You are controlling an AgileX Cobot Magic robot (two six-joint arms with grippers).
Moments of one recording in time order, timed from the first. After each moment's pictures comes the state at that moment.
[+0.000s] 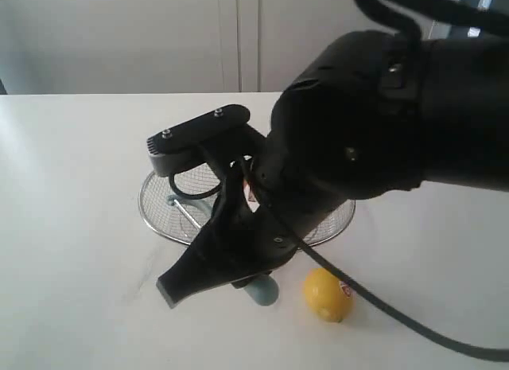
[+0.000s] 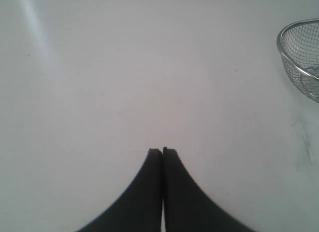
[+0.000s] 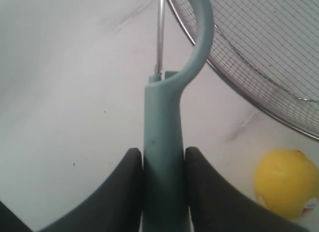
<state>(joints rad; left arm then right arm) -0.05 0.00 0.02 -0.06 0.39 0.02 0.98 1.52 -1.15 -0.08 0.84 0.28</state>
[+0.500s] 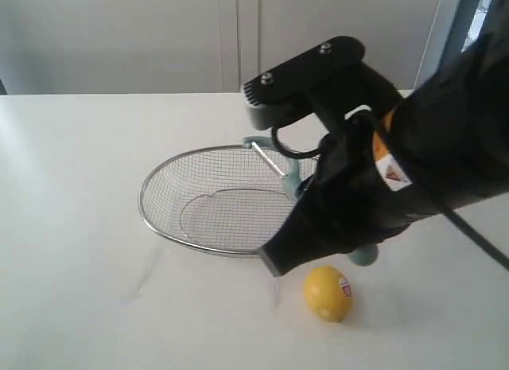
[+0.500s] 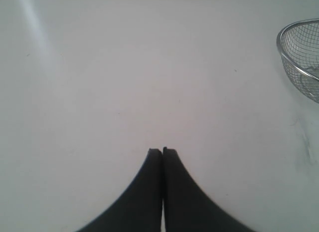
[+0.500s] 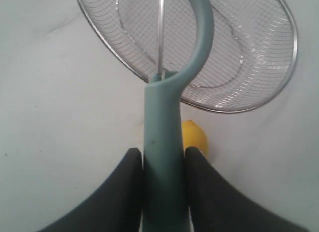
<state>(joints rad) -0.05 0.00 0.02 -0.06 0.39 0.02 0.98 1.24 -1.06 -0.34 0.97 0.41</state>
